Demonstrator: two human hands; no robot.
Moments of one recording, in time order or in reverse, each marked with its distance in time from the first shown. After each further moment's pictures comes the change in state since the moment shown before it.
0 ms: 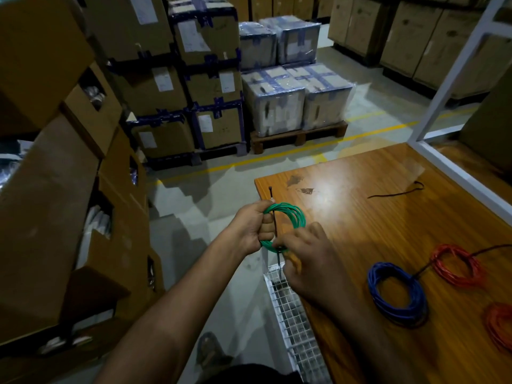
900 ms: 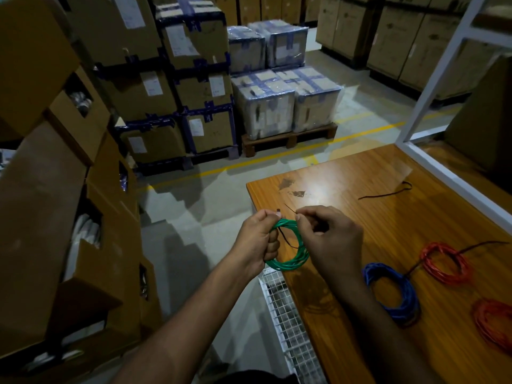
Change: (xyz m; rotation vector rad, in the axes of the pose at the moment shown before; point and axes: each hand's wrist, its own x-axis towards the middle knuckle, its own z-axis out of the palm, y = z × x) left_hand -0.022 -0.028 0.016 0.171 -0.019 0.252; right_hand 0.025 0.004 -0.031 0.282 0.425 0.341
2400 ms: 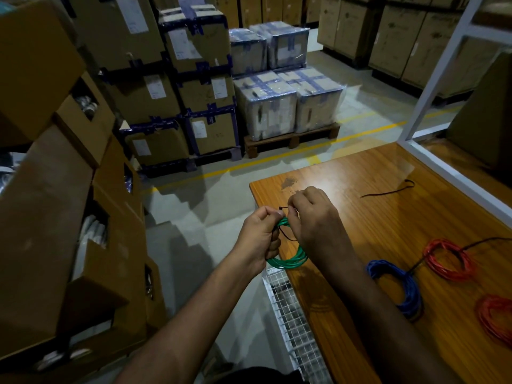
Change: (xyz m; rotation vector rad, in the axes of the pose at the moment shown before) left_hand -0.010 0.006 0.003 0.046 0.028 0.037; right_hand 0.022 0.004 0.019 -0.333 -0.166 -0.409
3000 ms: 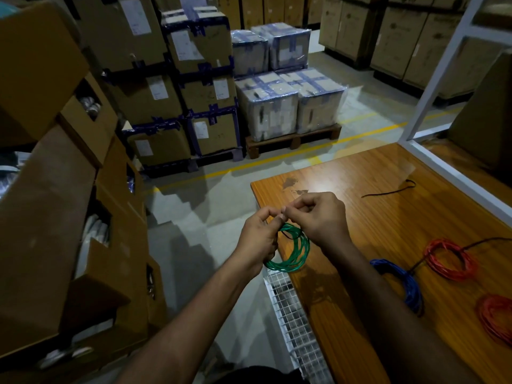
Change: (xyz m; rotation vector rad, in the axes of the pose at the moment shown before) left_hand -0.005 -0.003 -0.004 0.232 0.042 0.090; right_hand 0.011 0.004 -0.001 0.452 -0.091 0.549
